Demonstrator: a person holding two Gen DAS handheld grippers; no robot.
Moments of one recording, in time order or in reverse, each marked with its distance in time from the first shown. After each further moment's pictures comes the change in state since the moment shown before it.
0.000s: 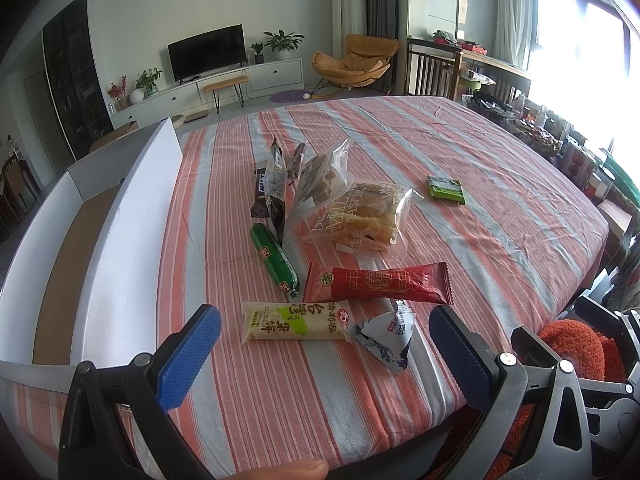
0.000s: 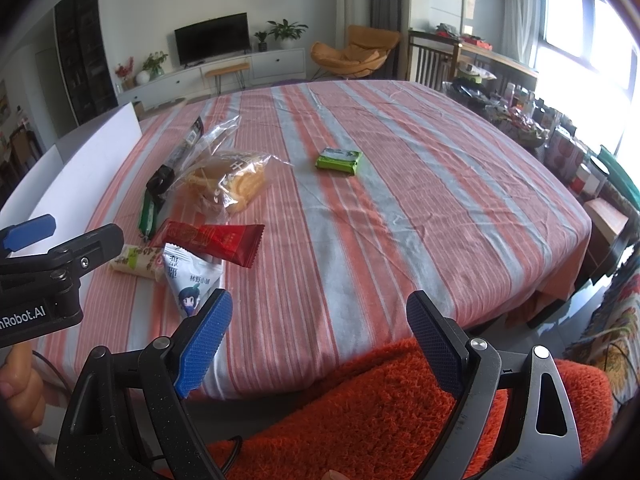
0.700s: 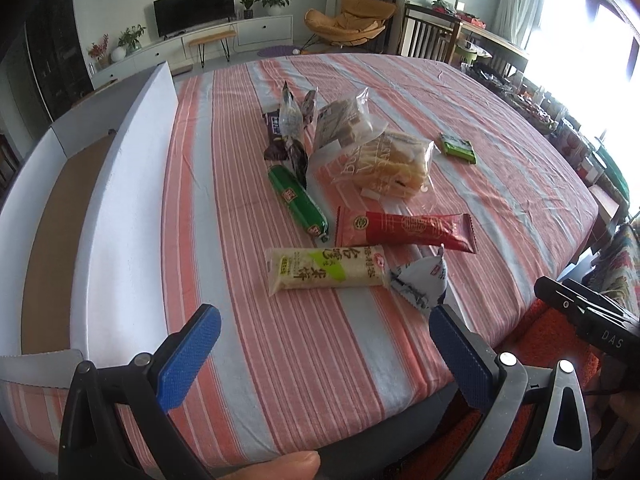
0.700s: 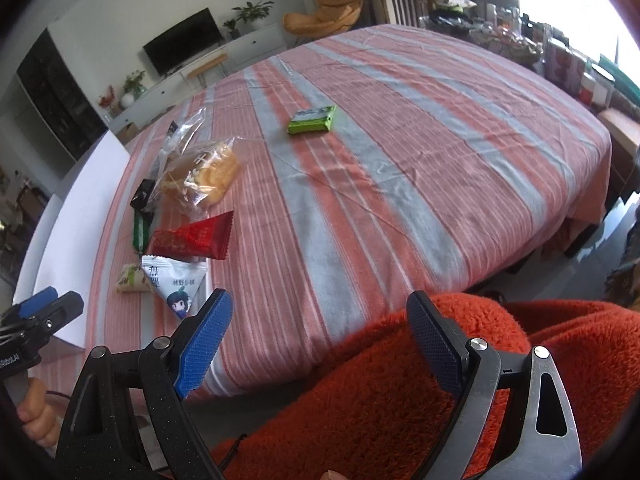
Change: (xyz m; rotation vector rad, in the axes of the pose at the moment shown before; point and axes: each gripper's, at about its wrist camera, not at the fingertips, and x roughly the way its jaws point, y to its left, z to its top) left arm 0.018 0.049 -0.018 -0.030 0.195 -0.107; right arm 0.023 -0.041 -0.005 0.234 0.172 0.166
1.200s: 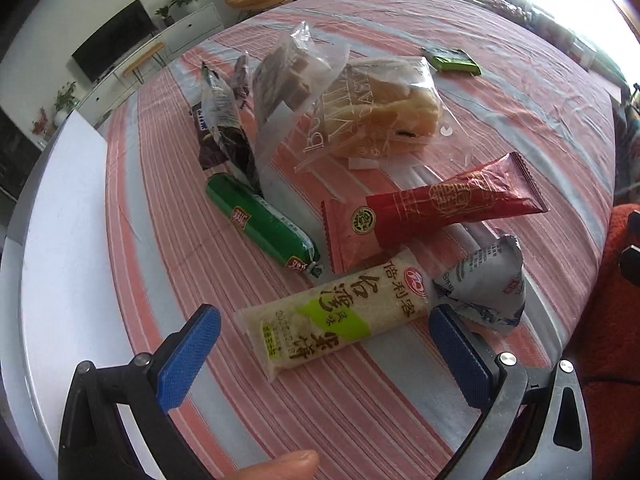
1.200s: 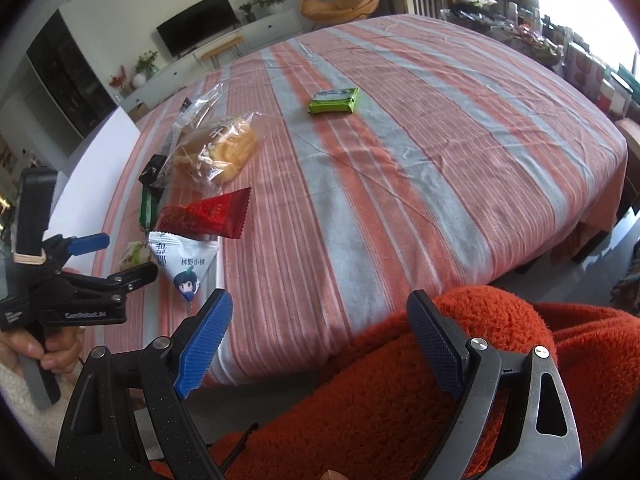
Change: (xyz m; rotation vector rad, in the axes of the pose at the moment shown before) left arm 0.090 -0.023 0.036 0.368 0.158 0.065; right arm 0.005 0.006 -0.001 -0.040 0.012 -0.005
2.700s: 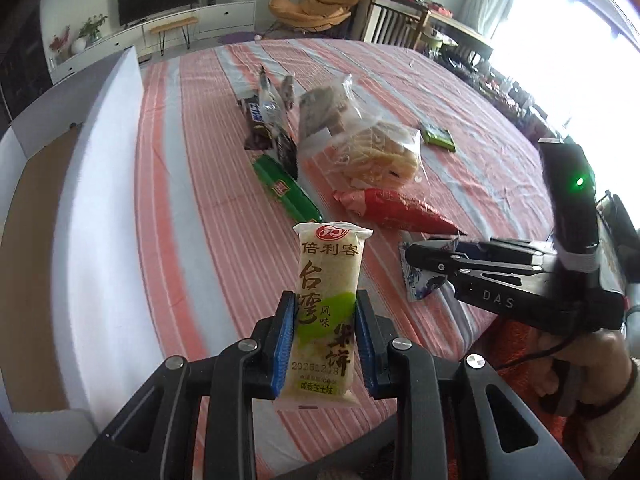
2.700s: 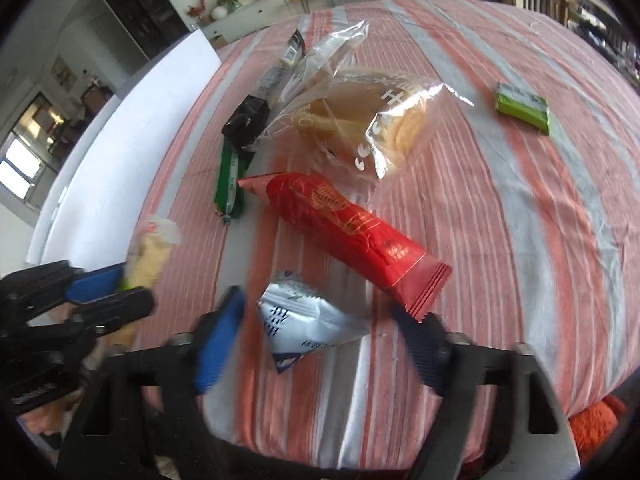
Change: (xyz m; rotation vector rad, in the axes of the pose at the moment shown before) left arm -0.080 0.045 -0.058 -0.336 -0.156 -0.234; right arm 0.090 0.097 0.042 -0.237 0.170 0.195
